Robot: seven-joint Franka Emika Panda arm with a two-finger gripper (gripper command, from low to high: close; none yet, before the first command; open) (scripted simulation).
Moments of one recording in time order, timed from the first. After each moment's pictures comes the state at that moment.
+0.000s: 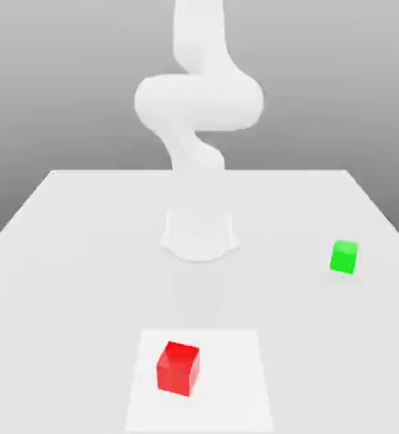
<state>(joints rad) -0.01 -0.71 0.01 -2.34 0.00 2.35 0.83</state>
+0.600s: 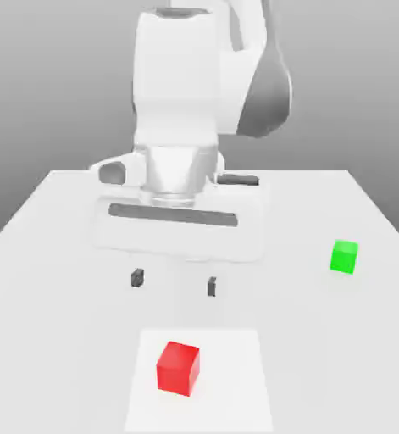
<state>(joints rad) -0.09 -0.05 0.02 -2.63 -0.02 2.69 1.00</state>
